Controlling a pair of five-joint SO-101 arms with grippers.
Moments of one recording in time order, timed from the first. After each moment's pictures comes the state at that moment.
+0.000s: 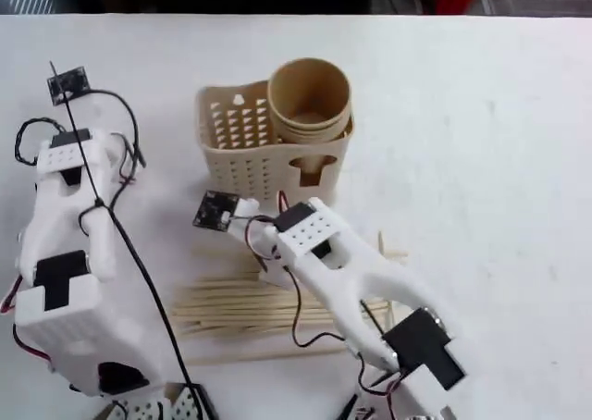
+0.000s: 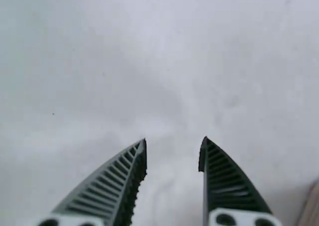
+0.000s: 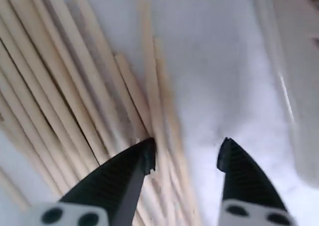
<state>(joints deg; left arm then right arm) -22.3 15.9 13.8 49.7 9.9 -39.8 2.0 36.4 53.0 38.3</state>
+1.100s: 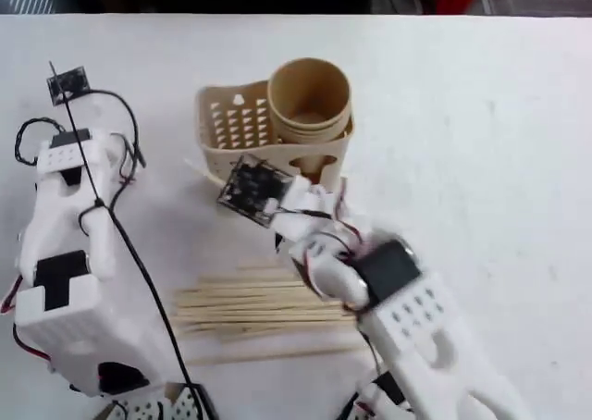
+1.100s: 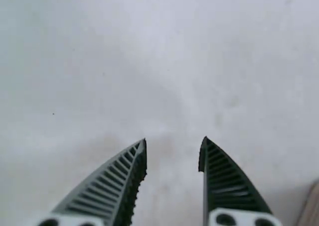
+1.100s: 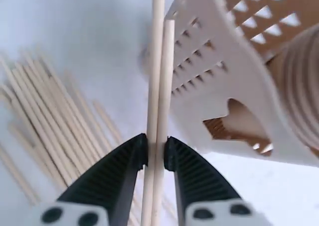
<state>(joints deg) -22.3 15.9 13.8 49.7 9.9 -37.7 -47.3 32.9 69.5 30.9</state>
